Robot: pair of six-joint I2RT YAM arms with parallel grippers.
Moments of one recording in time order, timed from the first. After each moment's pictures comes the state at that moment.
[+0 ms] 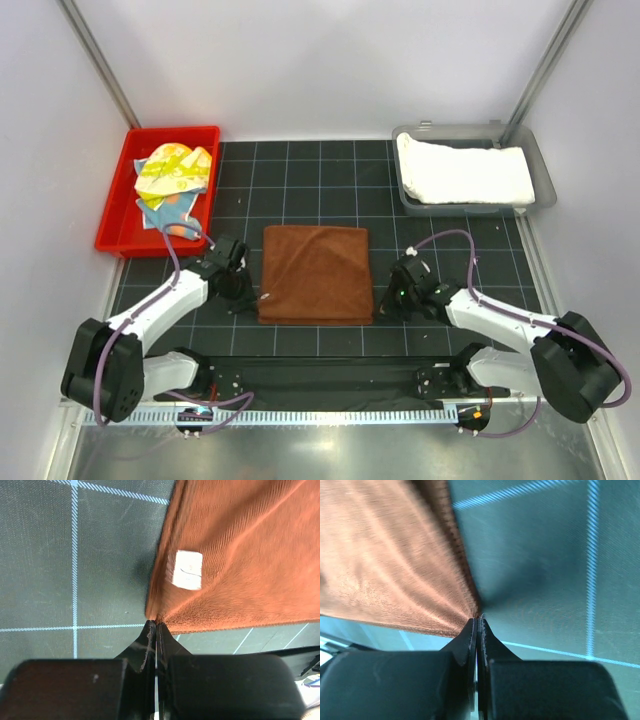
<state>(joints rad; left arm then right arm) -0.39 1.19 0.65 -0.68 0.12 -0.68 0.65 1.15 0.47 -0.32 -0.07 1.03</state>
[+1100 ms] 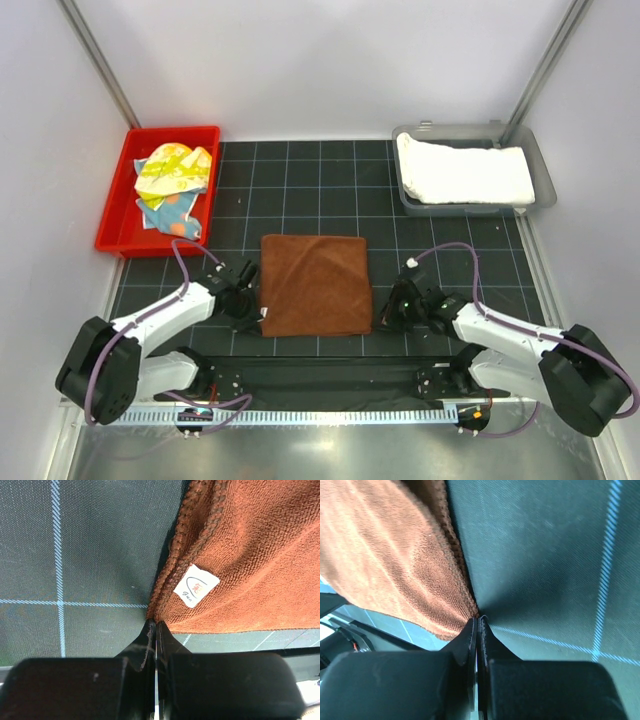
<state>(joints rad) -0.53 1.18 0.53 -0.68 0.10 -0.85 0.67 1.06 0.33 -0.23 -0.15 1.05</state>
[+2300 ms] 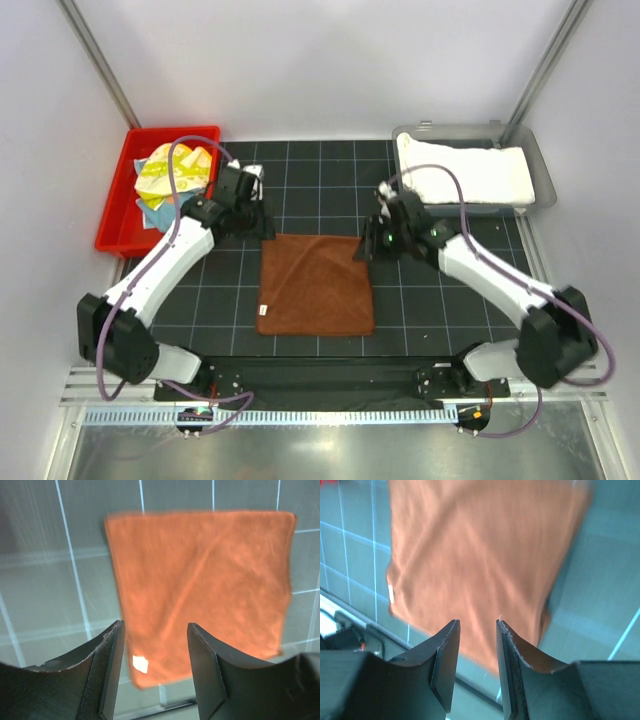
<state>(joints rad) -0.46 1.36 1.21 -0.79 -0.05 -0.44 0.55 1.27 0.88 -0.46 -0.20 0.61</state>
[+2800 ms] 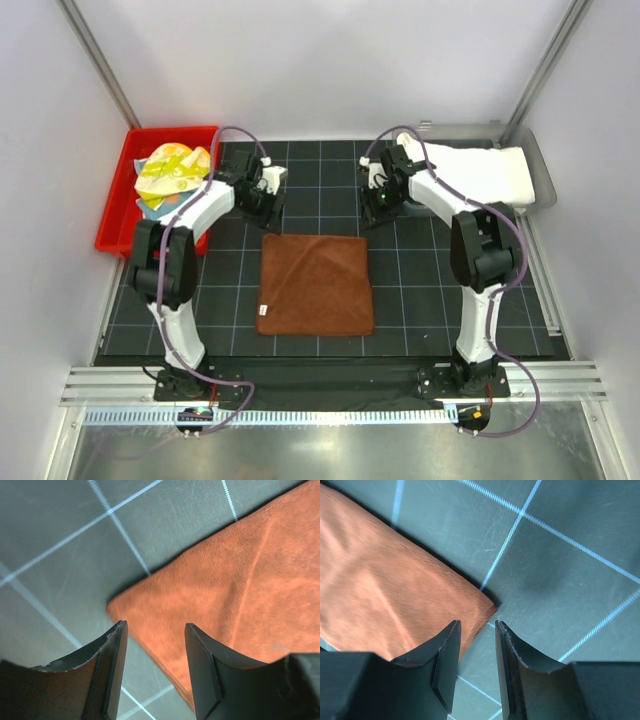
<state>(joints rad) -0.27 1.86 1.43 -0.68 0.32 0.12 0.32 2.00 1.58 -0.72 -0.36 0.05</state>
